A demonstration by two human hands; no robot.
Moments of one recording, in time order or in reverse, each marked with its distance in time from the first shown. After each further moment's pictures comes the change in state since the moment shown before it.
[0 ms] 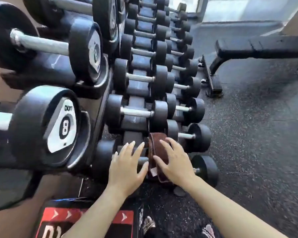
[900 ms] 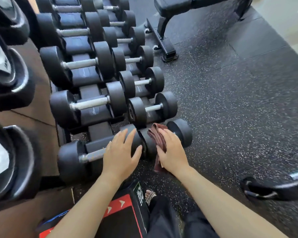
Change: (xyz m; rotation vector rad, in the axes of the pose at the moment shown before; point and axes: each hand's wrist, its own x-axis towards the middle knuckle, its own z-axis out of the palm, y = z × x) left_hand 0.020 0.040 0.026 -0.043 -0.151 0.277; right_hand -0.070 0.045 0.016 0.301 0.212 0.402
